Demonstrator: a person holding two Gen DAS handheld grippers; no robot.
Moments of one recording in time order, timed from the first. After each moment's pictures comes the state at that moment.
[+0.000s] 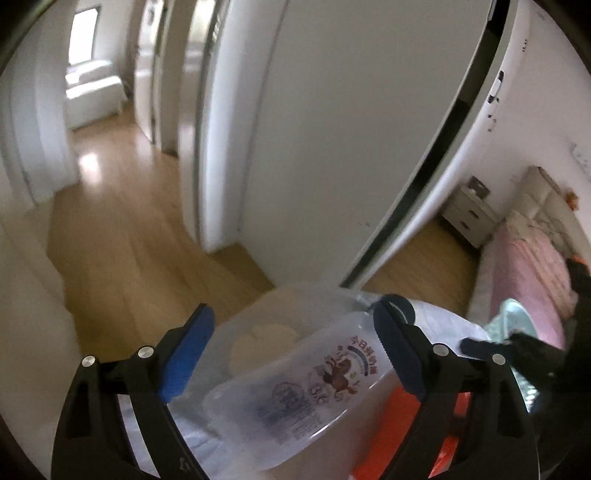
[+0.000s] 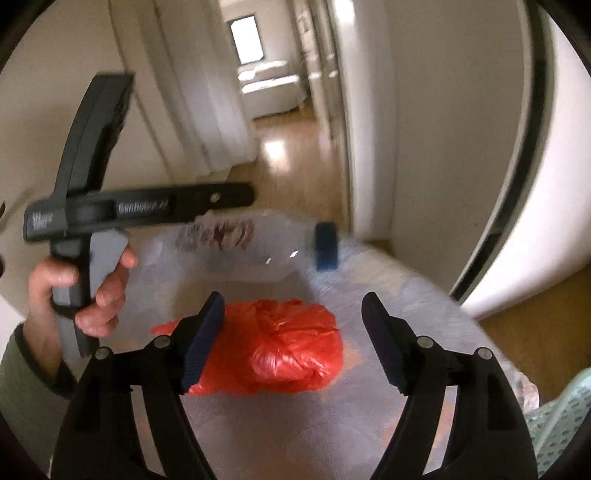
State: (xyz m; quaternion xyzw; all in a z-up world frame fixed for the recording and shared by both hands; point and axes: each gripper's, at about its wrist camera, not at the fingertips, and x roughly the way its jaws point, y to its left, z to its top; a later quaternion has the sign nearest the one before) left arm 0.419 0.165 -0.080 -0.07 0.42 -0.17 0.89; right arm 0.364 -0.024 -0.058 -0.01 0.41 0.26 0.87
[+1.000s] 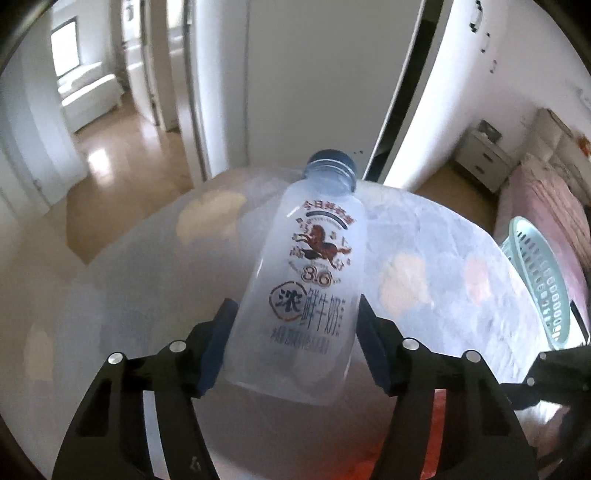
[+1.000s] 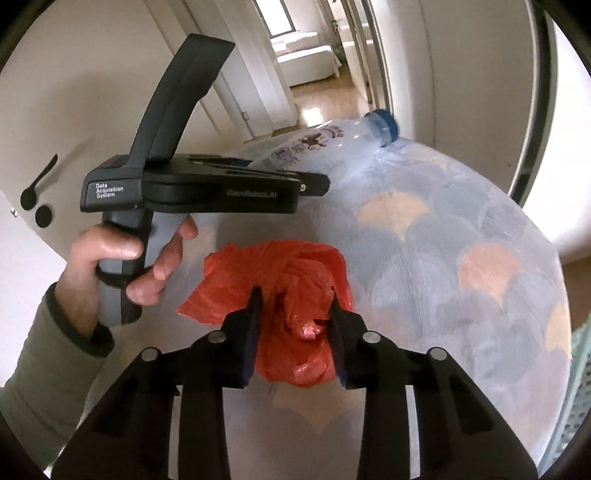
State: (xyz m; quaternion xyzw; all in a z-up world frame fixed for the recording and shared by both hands) left arm 0.333 0.116 -0.101 0.01 0.47 -0.13 0.87; right arm 0.259 -0.036 -0.066 0.01 0.45 0.32 0.83
